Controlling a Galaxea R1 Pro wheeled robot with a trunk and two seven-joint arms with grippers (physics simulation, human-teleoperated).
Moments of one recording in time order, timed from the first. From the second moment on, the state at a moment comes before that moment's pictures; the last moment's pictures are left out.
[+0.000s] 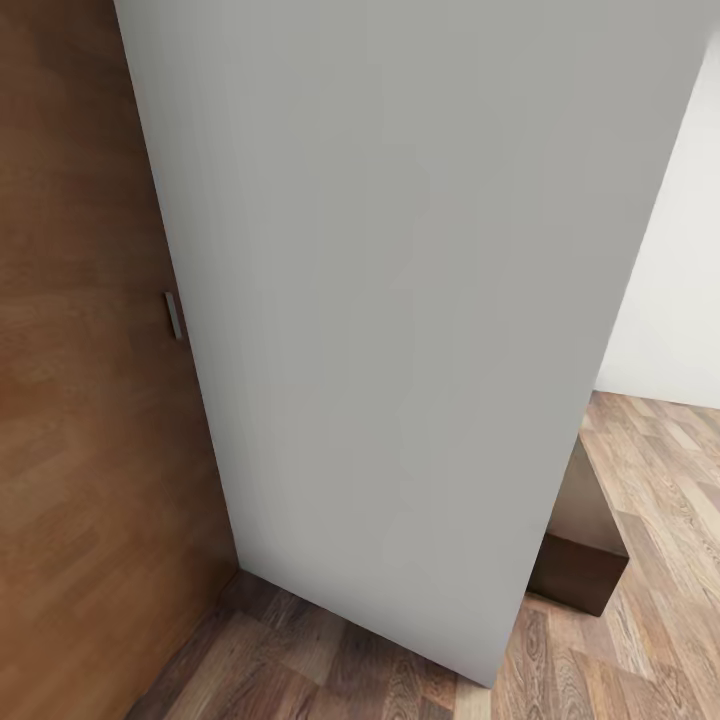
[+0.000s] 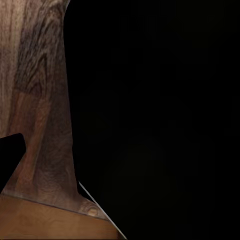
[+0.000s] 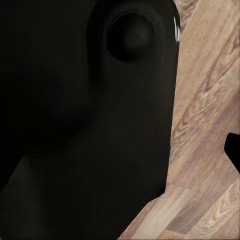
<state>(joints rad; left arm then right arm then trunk) 0.00 0.00 0.00 0.00 0.00 0.00 0.00 0.00 0.00 0.00 0.00 0.00 0.00 0.00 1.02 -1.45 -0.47</state>
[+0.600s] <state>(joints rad) 0.03 0.00 0.00 -0.03 -0.01 0.04 -0.02 0.00 0.04 -0.01 0.00 0.00 0.00 0.01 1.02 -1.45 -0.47</state>
